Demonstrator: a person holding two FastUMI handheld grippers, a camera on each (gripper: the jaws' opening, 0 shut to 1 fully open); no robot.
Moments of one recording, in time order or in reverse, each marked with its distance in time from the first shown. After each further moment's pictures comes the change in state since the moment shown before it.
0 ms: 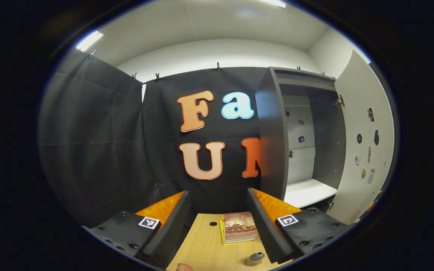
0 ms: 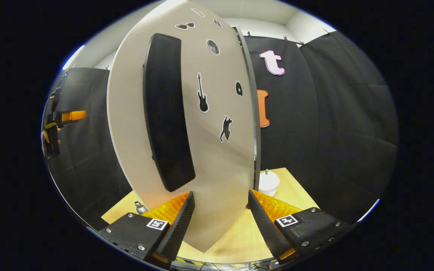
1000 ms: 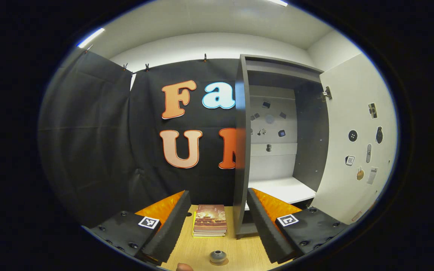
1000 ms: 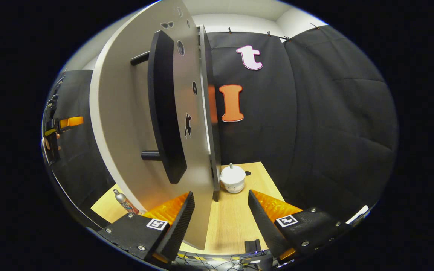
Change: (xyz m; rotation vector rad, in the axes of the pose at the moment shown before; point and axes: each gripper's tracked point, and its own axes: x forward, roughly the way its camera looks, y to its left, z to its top) left arm -0.007 -0.133 -0.023 -0.066 0.058 -0.043; right arm -0.053 -0.135 0.000 -0.010 0.070 -0.064
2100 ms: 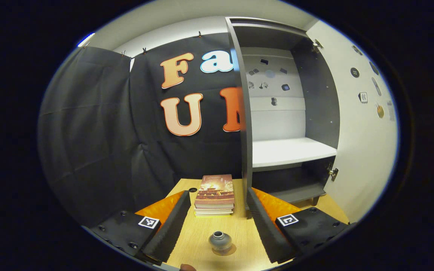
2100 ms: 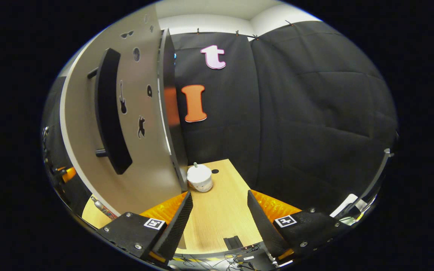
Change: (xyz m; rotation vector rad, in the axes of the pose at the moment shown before) left arm 0.023 -0.025 -0.152 0.064 0.158 0.089; right arm -0.013 -0.074 -0.007 0.060 -0.002 -0.225
